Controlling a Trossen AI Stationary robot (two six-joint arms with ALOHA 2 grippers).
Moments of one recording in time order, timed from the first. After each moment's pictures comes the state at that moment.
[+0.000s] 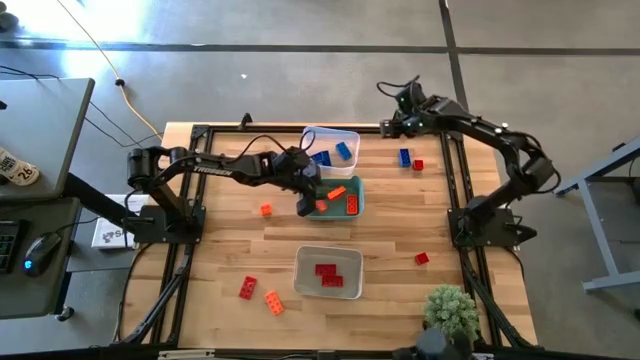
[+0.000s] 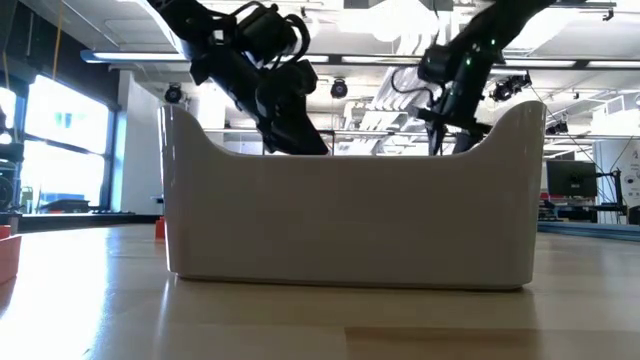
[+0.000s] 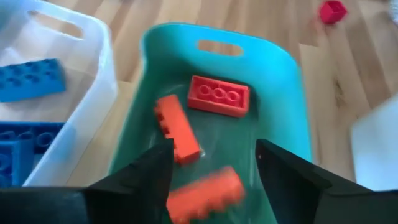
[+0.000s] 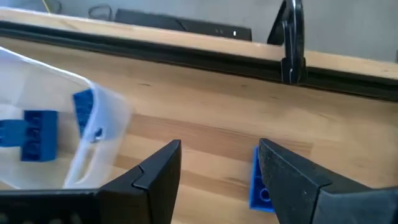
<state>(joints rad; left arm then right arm) 0.37 1.66 0.98 -0.05 0.15 0.00 -0.85 1.51 1.17 -0.74 0.06 0.51</state>
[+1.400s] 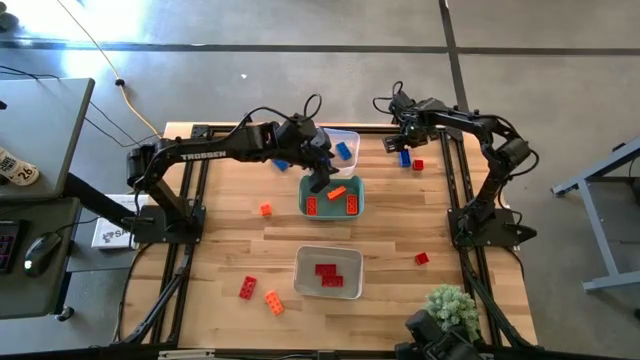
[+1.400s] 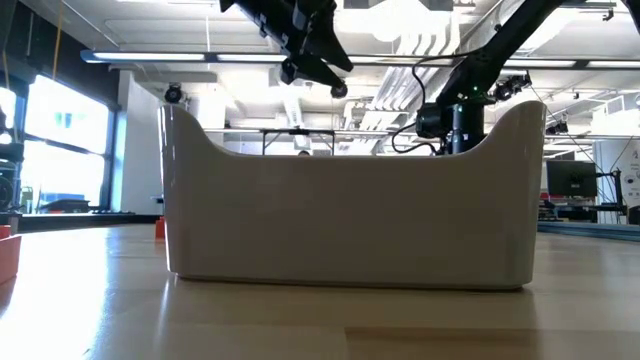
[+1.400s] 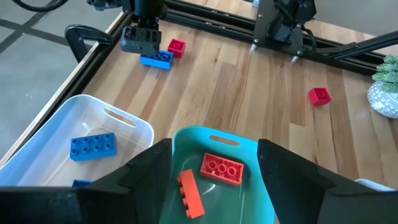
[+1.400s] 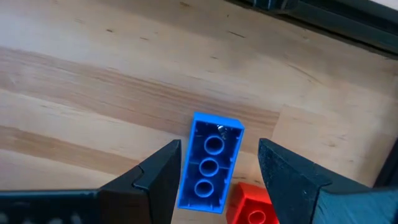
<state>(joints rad) 0.38 1.65 1.45 -0.45 0.07 -0.07 -0.93 1.75 1.16 -0.84 0.08 0.33</state>
